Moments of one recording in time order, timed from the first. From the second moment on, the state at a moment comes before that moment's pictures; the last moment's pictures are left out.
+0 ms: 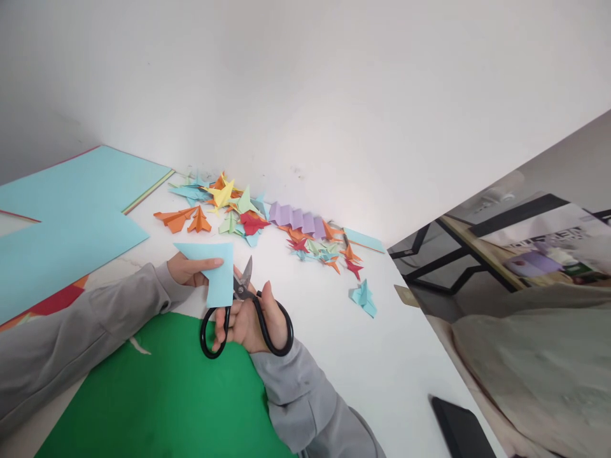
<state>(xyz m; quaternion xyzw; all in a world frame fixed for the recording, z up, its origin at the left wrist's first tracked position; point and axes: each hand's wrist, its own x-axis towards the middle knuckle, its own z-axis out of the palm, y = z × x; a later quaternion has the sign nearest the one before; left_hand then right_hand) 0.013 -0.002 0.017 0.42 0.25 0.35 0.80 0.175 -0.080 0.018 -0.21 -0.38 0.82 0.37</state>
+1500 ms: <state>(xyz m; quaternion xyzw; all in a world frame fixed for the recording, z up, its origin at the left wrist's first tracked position) 0.013 0.001 0.012 0.42 0.22 0.34 0.81 0.175 -0.080 0.019 -0.23 -0.38 0.81 0.38</state>
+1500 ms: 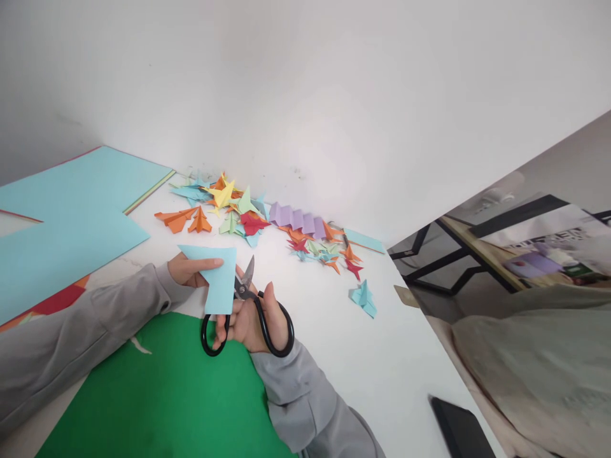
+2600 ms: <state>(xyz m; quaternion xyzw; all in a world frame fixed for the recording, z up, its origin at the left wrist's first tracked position) 0.016 -0.003 0.023 0.26 0.32 0.44 0.80 0.180 -0.075 0.016 -0.21 -0.32 0.81 0.43</state>
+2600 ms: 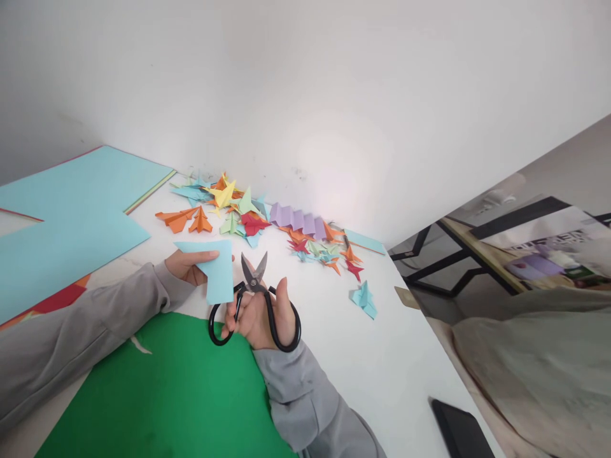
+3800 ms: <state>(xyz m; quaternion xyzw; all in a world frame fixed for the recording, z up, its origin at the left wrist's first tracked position) 0.011 0.003 0.025 0.21 0.39 0.42 0.79 0.197 -0.074 0.016 -0.23 -0.41 0.82 0.31</state>
